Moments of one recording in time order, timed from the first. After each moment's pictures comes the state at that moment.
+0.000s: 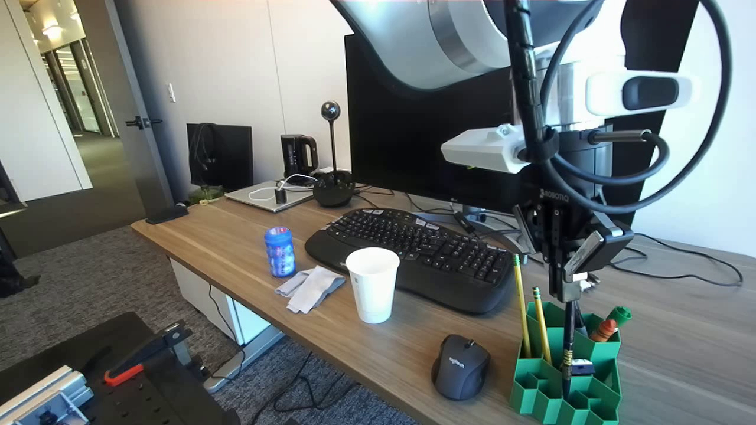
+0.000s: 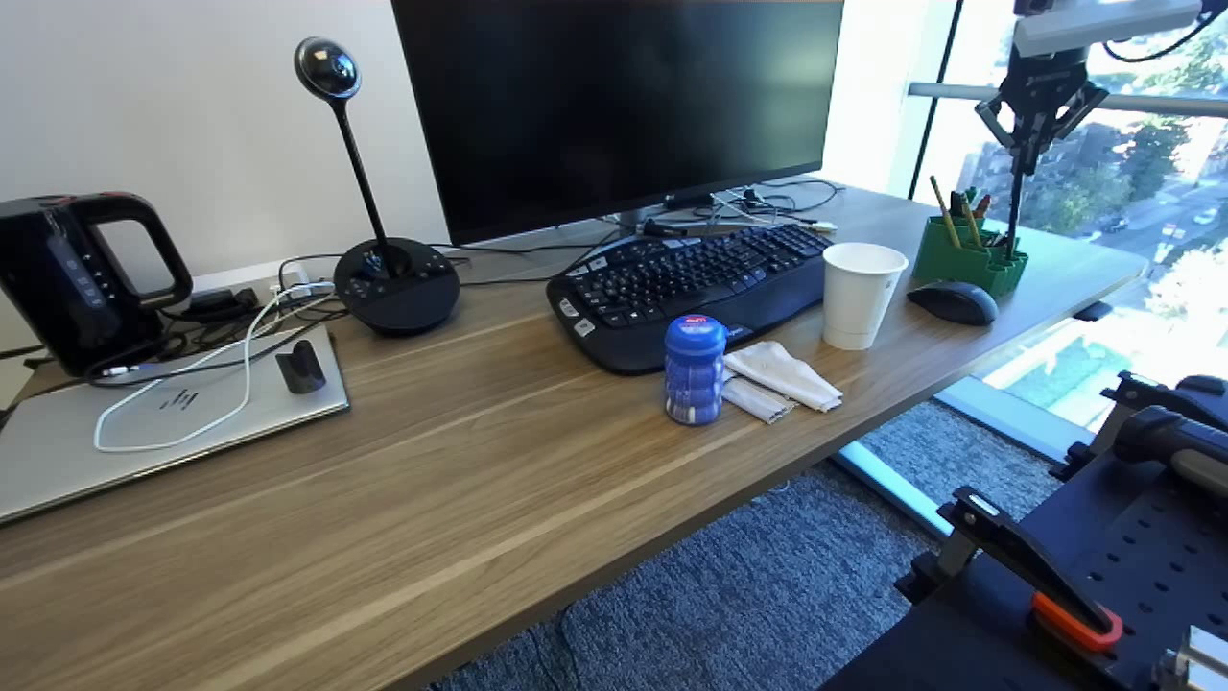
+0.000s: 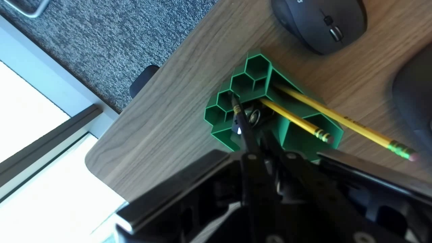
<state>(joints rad) -0.17 0.53 -0.28 -1.78 -0.09 2.33 0.39</state>
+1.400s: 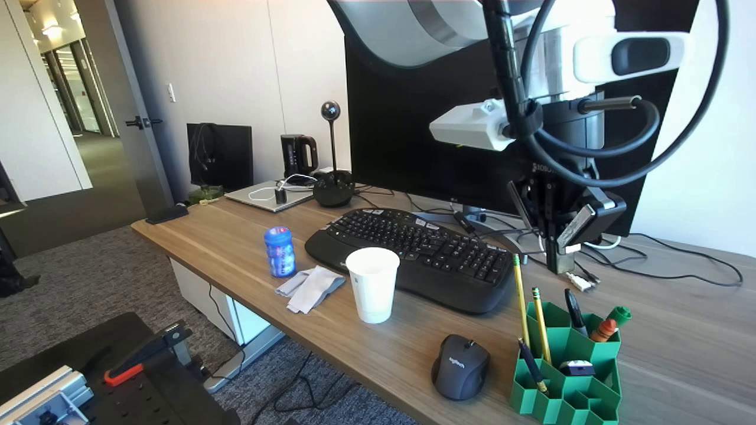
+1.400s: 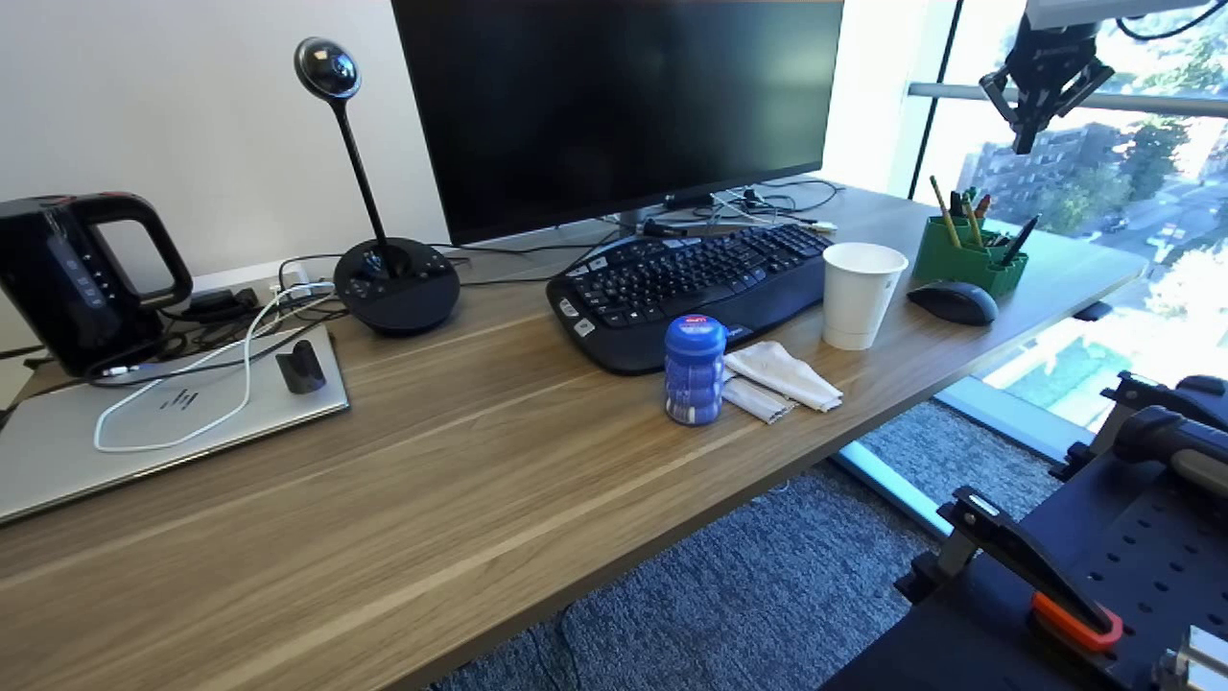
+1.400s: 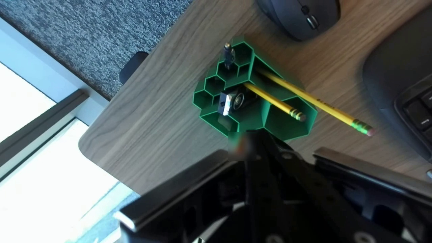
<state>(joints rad) -0.15 0.44 -0.28 -1.87 -0.09 2.42 0.39</state>
